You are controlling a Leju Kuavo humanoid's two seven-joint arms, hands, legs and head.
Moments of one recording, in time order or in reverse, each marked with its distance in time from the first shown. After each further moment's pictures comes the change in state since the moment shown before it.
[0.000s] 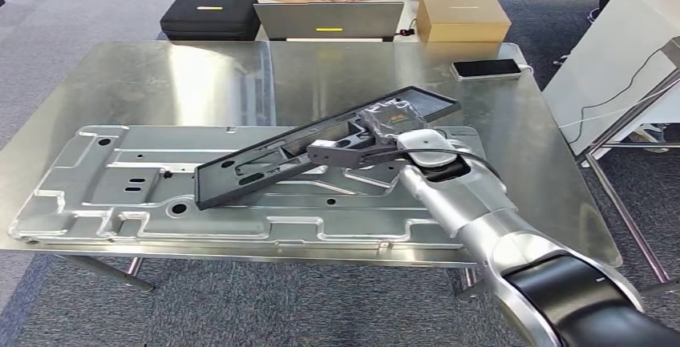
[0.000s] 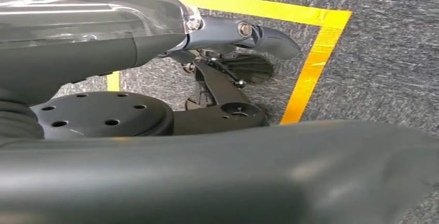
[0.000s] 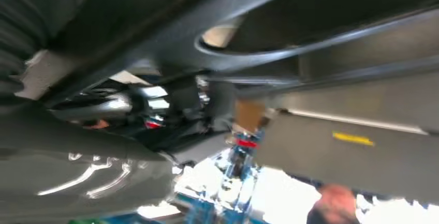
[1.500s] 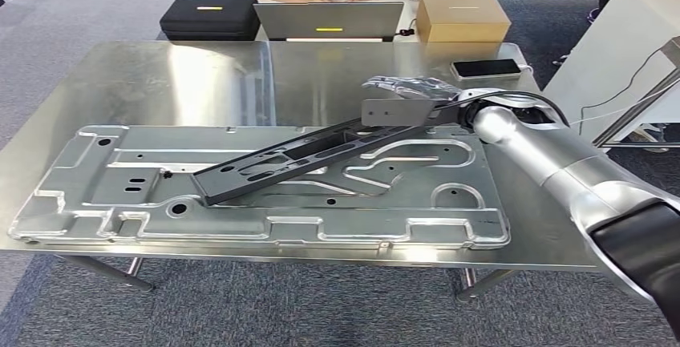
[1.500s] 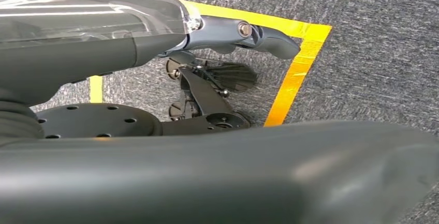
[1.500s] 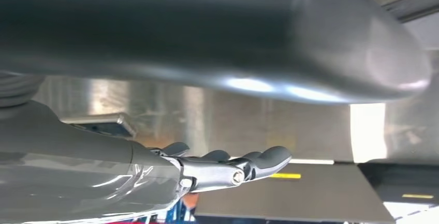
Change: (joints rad) left arm 0.007 0.018 0.015 0.000 0.017 0.000 -0.053; right arm -0.271 -0.331 0.449 -0.005 -1.019 0.220 -0.246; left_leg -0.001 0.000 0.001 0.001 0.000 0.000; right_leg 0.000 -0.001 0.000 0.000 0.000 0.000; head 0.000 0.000
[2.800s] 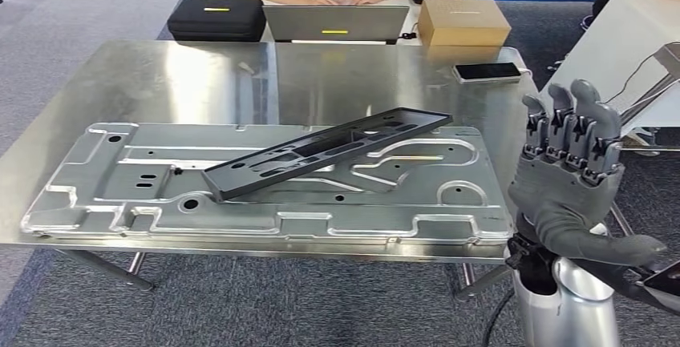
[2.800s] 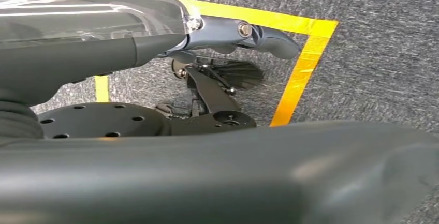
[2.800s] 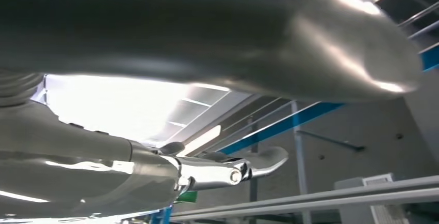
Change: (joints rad) left arm 0.011 -0.004 0.000 0.000 -0.018 -0.022 -0.006; right arm 0.961 0.307 -0.805 -1.211 -0.465 0.016 -0.477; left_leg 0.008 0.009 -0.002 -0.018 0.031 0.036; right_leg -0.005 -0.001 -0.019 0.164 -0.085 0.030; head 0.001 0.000
